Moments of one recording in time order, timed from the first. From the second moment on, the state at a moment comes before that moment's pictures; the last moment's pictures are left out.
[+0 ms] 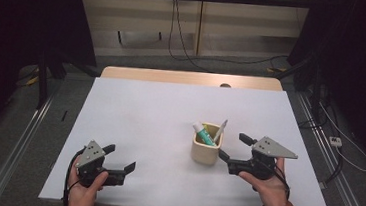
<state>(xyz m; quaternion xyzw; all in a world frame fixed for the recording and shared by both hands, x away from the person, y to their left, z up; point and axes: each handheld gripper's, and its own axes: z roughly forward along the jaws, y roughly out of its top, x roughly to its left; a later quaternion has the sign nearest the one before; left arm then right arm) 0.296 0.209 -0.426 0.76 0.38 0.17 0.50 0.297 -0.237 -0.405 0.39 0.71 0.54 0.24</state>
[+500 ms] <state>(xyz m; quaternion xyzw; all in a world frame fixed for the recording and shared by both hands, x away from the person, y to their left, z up) 0.295 0.210 -0.425 0.76 0.38 0.18 0.50 0.284 -0.270 -0.418 0.43 0.71 0.51 0.25</state>
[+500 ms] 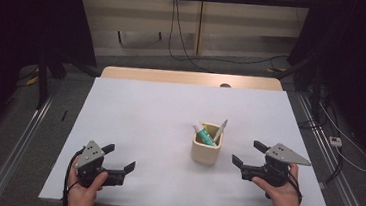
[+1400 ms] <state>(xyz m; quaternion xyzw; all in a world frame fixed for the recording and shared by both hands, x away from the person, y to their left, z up) 0.294 0.212 -0.423 0.76 0.38 0.18 0.50 0.271 -0.301 -0.444 0.47 0.71 0.47 0.25</state>
